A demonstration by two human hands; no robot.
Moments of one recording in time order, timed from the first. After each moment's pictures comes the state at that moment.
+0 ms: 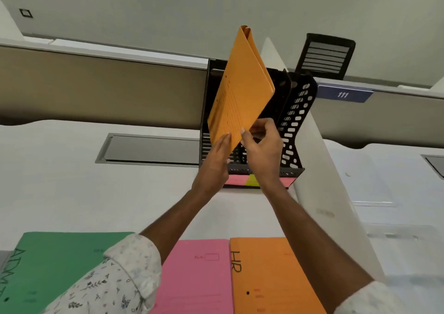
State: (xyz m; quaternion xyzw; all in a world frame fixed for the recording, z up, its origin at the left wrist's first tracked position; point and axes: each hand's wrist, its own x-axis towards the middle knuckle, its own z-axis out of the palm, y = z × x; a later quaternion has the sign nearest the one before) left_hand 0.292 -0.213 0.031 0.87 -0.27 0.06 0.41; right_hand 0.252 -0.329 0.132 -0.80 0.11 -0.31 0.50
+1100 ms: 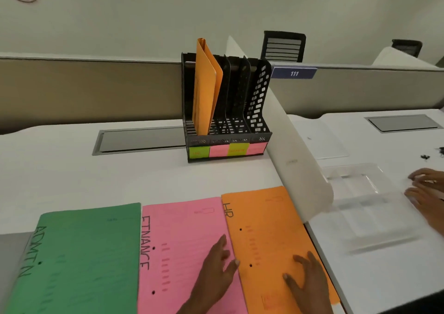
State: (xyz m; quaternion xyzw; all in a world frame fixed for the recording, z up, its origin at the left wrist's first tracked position) left_hand -0.029 -0.126 -0.050 0.79 -0.12 -0.32 0.51; right_hand -0.168 -0.357 -0.072 -0.88 0.39 -0.01 0.28
